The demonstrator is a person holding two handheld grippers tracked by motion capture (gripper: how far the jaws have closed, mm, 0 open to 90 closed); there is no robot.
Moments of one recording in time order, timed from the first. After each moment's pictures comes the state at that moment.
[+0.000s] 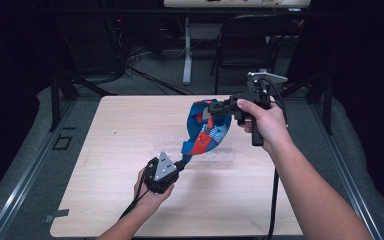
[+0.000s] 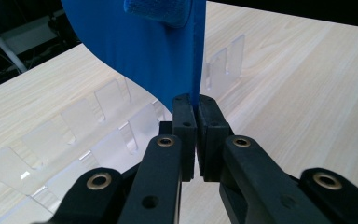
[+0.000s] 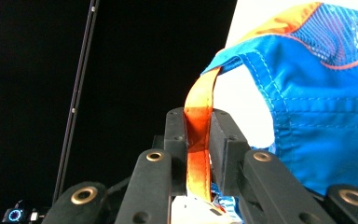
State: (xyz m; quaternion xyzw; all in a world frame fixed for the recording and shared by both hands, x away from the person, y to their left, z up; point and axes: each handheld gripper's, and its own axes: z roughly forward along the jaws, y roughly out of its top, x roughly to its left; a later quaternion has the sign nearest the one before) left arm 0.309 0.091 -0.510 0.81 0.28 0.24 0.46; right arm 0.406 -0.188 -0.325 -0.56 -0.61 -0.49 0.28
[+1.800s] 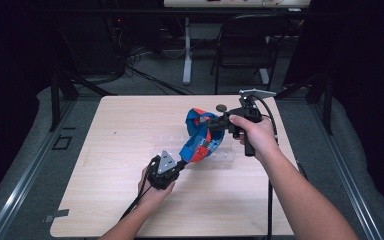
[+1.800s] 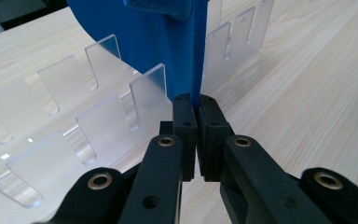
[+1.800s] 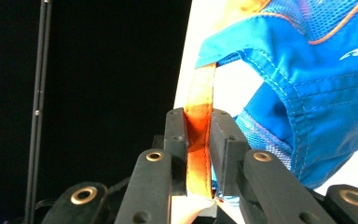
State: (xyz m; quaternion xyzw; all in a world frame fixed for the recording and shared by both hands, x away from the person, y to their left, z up) left arm 0.336 0.091 -0.547 0.82 0.31 0.20 0.44; right arm 0.416 -0.182 -0.380 -0.60 -0.62 -0.44 0.27
